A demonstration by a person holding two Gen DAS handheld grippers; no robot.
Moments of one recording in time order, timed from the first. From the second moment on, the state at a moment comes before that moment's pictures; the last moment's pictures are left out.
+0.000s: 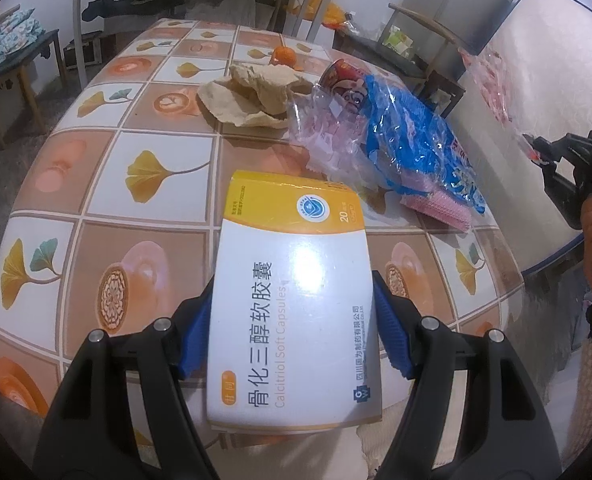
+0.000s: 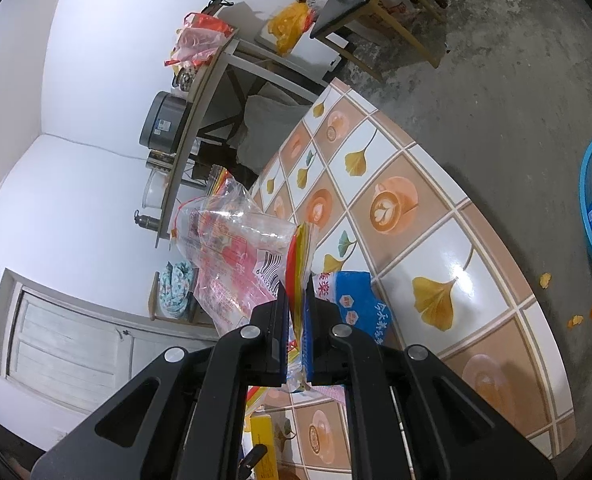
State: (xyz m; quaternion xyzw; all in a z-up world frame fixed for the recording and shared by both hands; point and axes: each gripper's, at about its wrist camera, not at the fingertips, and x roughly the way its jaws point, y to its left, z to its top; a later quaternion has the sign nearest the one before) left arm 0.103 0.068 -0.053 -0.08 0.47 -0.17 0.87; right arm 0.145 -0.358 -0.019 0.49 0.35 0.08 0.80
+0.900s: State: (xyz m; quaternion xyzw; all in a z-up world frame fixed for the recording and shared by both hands) left arm 0.095 0.052 0.008 -0.07 0.40 -0.17 0.90; right arm 0.098 -0.396 -0.014 0.52 0.30 0.09 0.80
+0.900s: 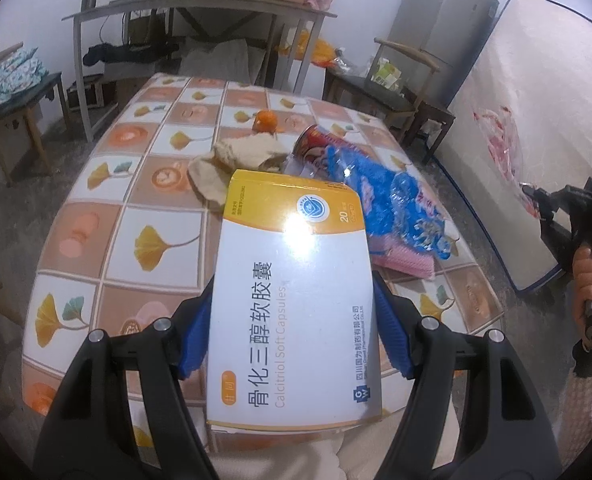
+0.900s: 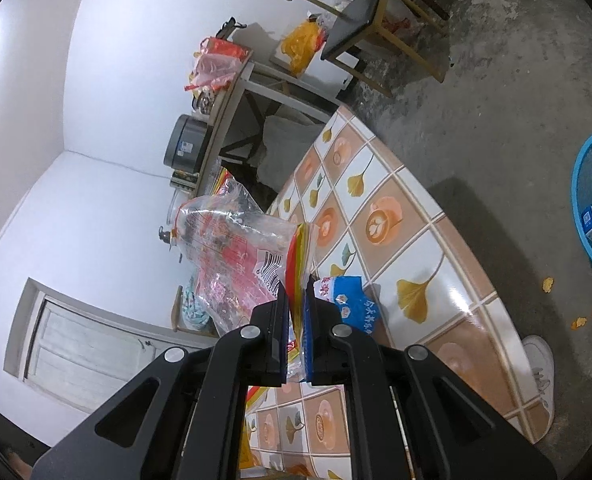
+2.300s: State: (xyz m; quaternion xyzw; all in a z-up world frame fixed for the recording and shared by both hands) left arm 0.123 -0.329 0.028 0.07 0.46 -0.46 0.76; right arm -0.119 -0.583 -0.115 0.57 0.20 -0.19 0.77
